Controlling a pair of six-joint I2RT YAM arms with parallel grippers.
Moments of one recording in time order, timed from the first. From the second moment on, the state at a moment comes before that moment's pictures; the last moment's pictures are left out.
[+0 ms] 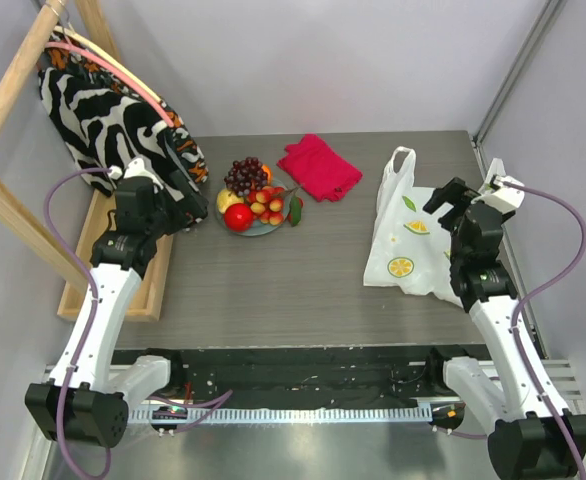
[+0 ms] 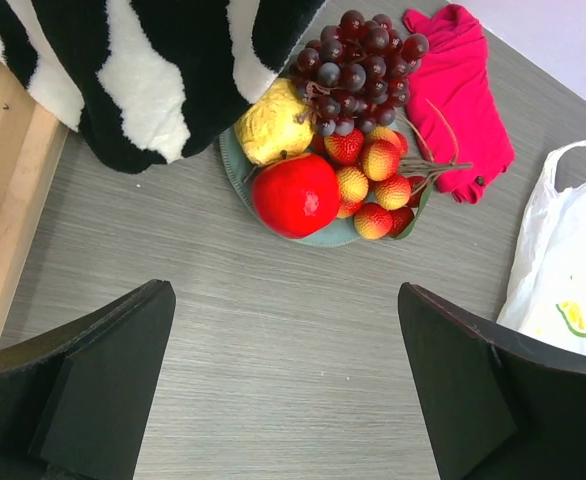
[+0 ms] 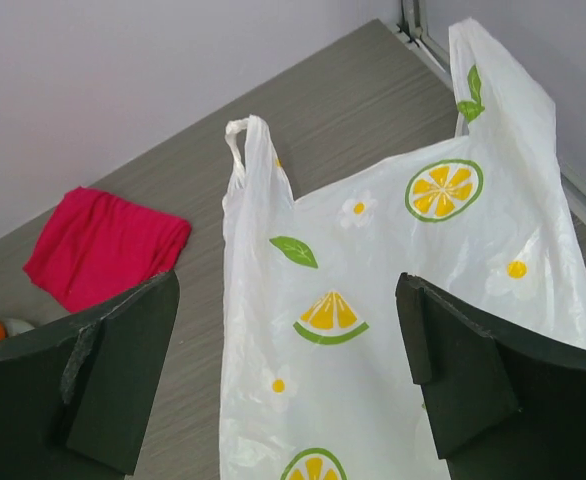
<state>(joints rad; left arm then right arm) -0.10 1.04 1.06 -0.54 -0.01 -0.56 0.06 0.83 0.72 -0.07 0.37 0.42</state>
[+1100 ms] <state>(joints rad) -0.10 0.90 0.91 -0.51 0.14 -0.58 0.36 1.52 1.14 -0.52 0.36 0.27</state>
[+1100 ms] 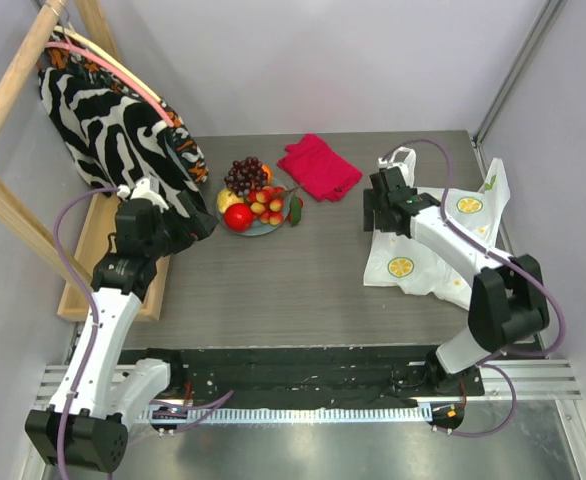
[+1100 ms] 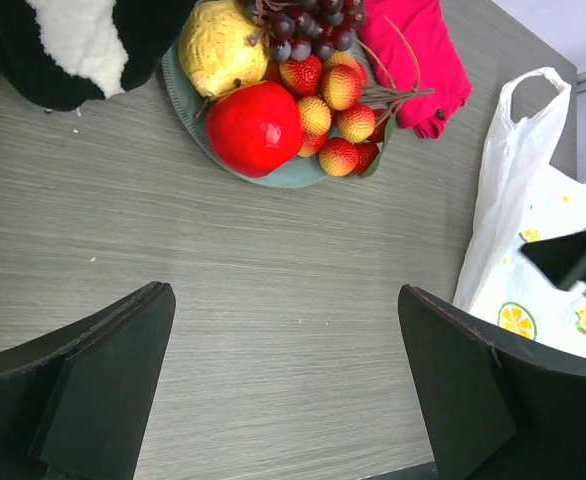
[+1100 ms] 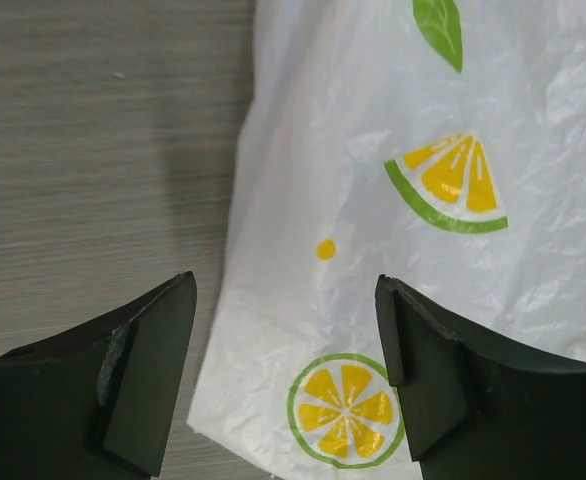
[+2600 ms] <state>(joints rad) -0.21 0.99 0.86 -0.37 0.34 -0.63 0.28 1.64 1.15 -0.38 -0.15 0.16</state>
